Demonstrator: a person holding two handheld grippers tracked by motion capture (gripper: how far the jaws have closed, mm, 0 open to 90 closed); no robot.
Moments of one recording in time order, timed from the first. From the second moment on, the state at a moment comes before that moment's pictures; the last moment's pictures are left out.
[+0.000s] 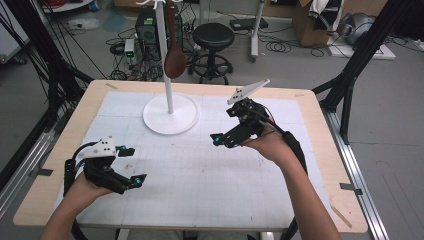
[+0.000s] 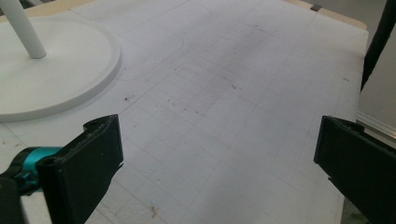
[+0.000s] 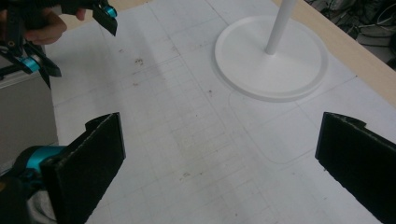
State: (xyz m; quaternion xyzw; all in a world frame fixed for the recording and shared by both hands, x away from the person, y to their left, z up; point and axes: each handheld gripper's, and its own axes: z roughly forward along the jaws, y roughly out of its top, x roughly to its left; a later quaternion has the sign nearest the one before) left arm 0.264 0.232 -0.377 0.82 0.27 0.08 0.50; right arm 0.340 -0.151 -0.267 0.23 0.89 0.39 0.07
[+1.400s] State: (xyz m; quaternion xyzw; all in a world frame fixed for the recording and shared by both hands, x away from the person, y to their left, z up) left arm 0.261 0.236 -0.376 0.80 0.27 0.09 0.52; right arm 0.286 -0.210 -0.337 0.26 0.87 0.42 0.07
